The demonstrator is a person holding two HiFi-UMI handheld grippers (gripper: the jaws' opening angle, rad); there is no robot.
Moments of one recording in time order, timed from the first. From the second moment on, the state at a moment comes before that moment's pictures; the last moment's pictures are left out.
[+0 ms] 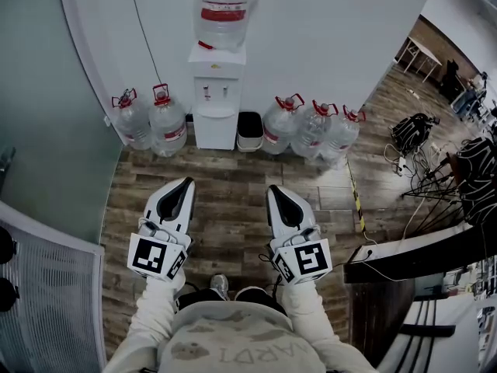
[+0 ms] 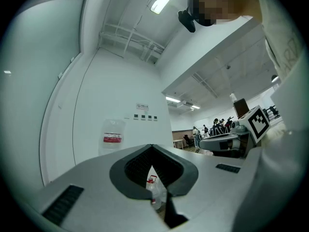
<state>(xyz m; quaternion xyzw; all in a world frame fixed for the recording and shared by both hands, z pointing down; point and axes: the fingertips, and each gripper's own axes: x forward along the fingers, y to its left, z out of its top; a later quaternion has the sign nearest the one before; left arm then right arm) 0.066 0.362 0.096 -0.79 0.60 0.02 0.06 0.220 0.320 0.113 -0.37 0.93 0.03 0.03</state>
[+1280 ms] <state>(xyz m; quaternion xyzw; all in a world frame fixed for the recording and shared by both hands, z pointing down) -0.010 0.146 0.102 -0.79 0.61 0.03 0.06 0.133 0.098 0.118 -0.35 0.94 0.04 0.03</state>
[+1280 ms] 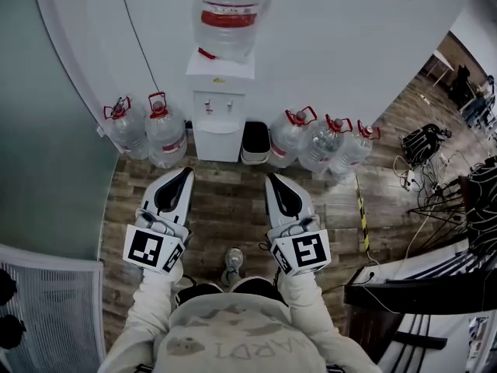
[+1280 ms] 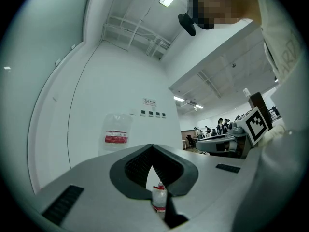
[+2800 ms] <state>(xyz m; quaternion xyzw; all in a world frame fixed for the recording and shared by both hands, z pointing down) -0.153 -0.141 0.110 -0.82 0.57 0.01 0.06 -0.009 -0.193 0.138 -0.39 0.92 0.01 0.02</state>
